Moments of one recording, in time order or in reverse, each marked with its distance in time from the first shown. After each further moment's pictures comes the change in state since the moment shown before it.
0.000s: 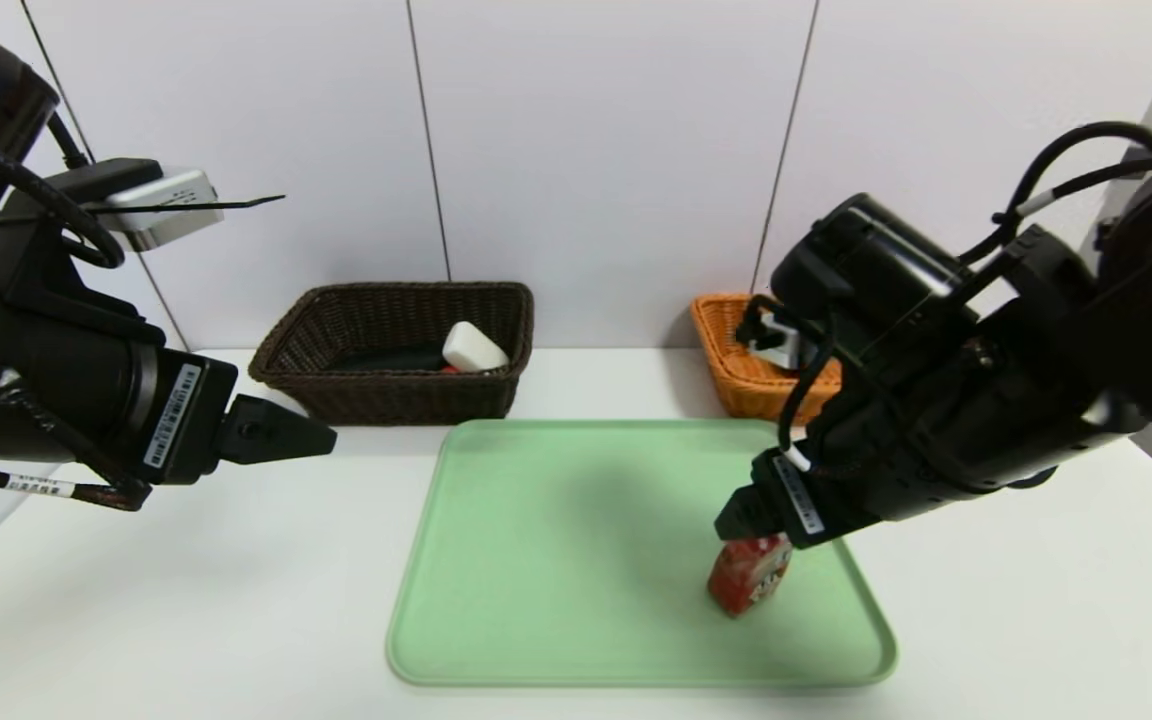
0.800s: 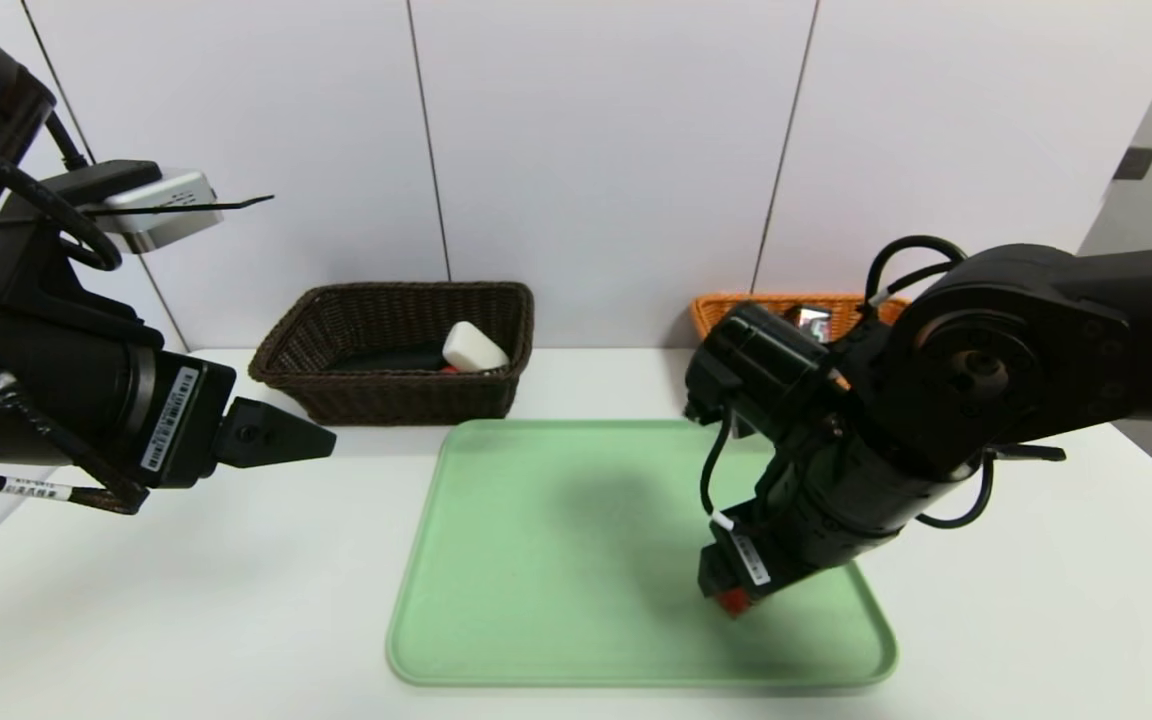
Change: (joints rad) left arm -0.001 -0.003 0.004 -0.001 -0.003 0.002; right arm 0.009 0.141 0.038 -0.011 -0.004 -0.001
